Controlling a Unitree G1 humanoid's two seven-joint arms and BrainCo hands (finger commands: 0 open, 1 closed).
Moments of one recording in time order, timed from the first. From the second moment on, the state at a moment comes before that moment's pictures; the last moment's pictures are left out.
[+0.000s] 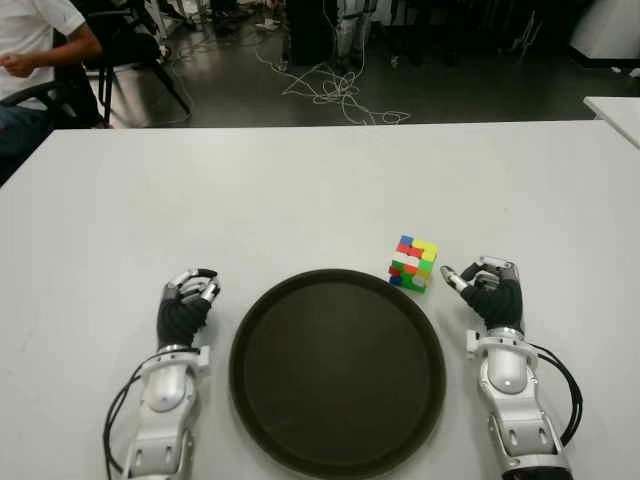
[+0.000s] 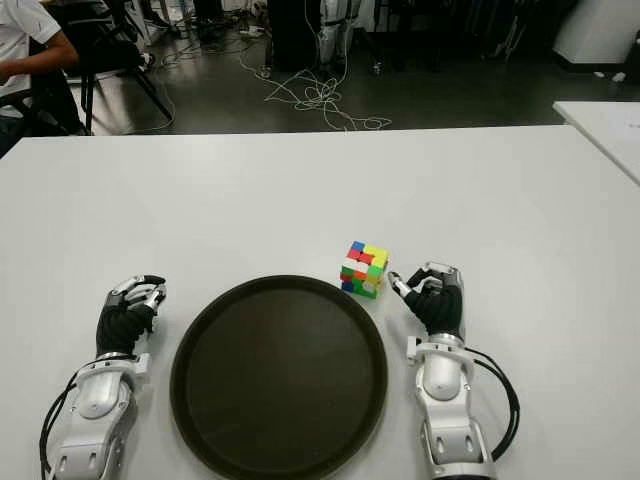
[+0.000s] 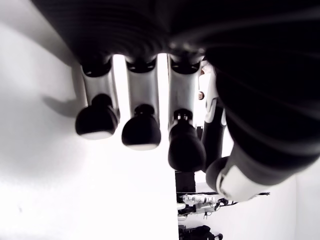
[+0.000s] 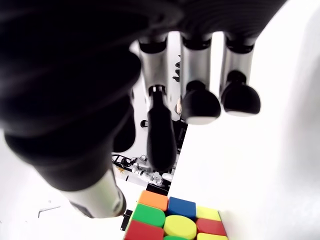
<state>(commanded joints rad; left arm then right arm) 0.12 -0.04 0.09 0.08 0.02 0.07 0.14 0.05 0.02 -0.05 0.09 -0.22 0.00 -0.31</state>
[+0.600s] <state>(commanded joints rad) 0.13 -0.05 0.10 0.08 0.00 0.06 0.13 0.05 0.02 -0.05 0.09 -0.22 0.00 -0.31</state>
